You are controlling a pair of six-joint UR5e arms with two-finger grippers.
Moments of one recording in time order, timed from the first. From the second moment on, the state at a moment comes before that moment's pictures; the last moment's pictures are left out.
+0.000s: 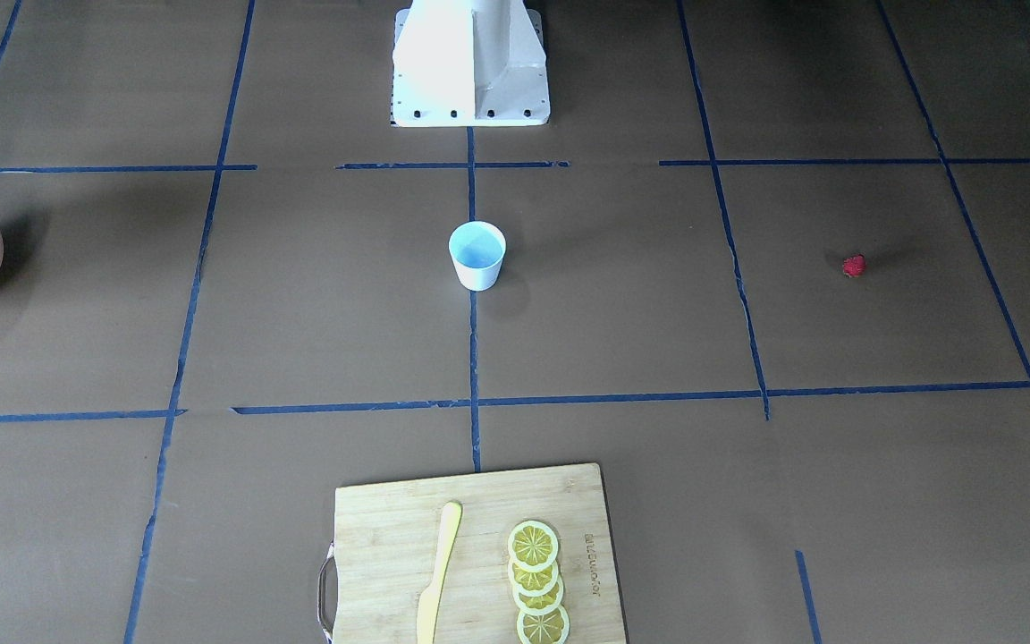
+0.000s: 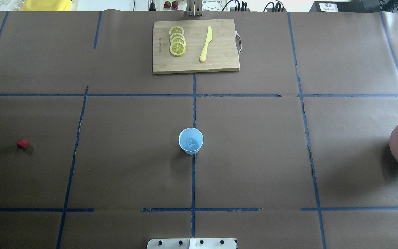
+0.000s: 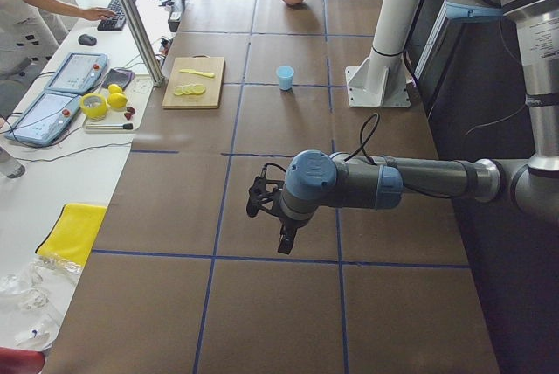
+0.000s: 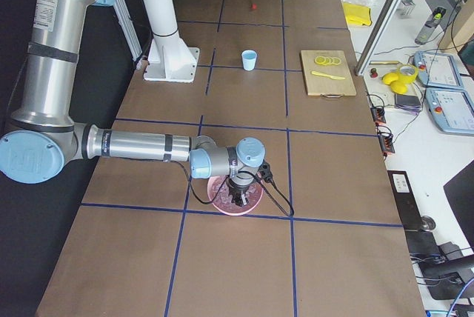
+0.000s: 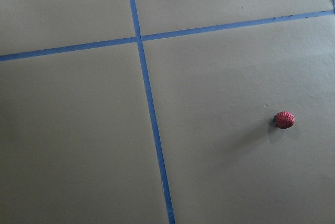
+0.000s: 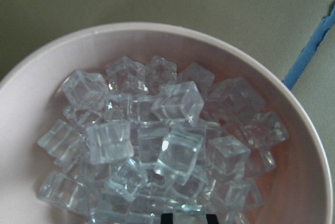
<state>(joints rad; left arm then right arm) -1.70 -1.26 -1.93 -1.58 -2.50 0.22 1.28 -1.79 1.70 -1.40 2.33 -0.24</state>
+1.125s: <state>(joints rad) -1.70 -1.26 -1.94 -1.58 -2.54 0.22 1.21 -1.73 2.10 -1.41 2.49 0.38</state>
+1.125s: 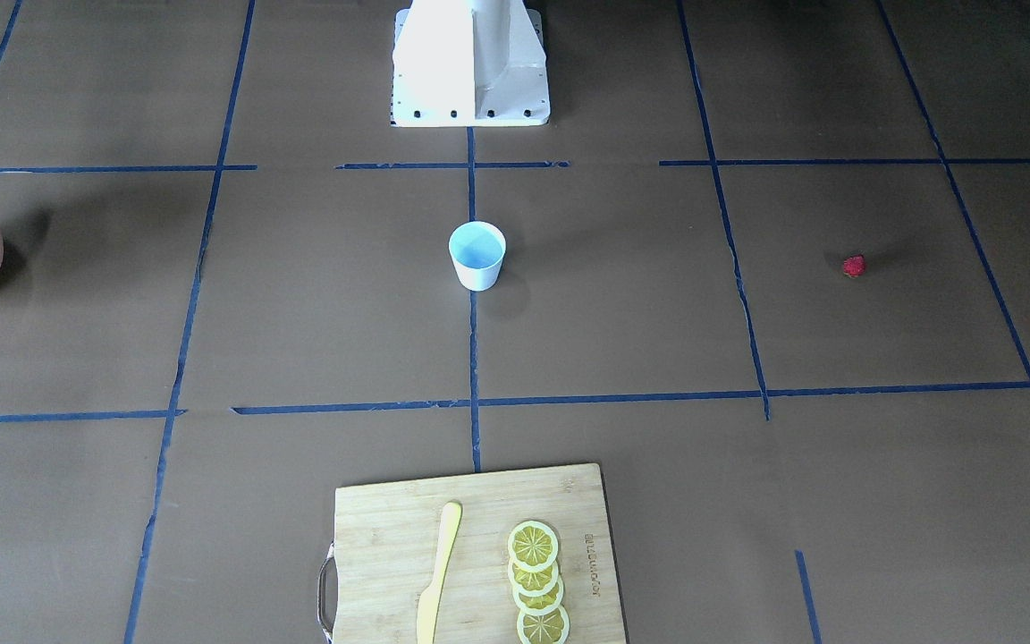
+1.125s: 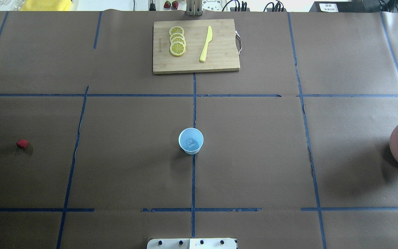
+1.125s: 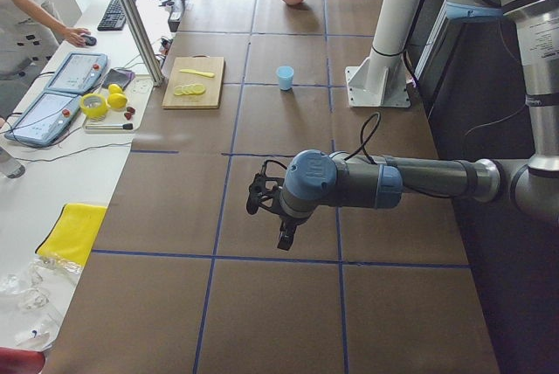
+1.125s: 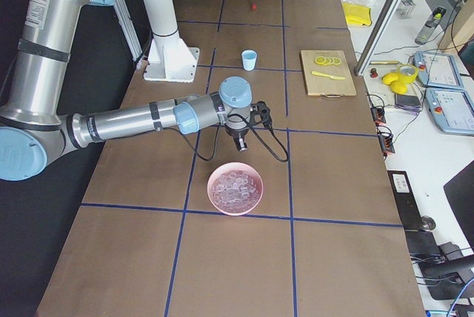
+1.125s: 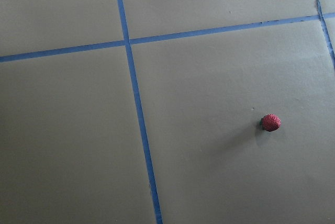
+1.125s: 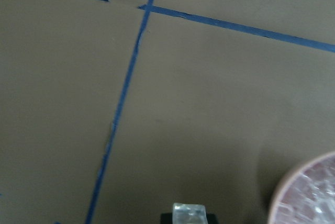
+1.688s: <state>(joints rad) -1.70 -1.26 -1.94 -1.58 -2.54 0.22 0.78 -1.25 2.04 -1.41 2.23 1.12</state>
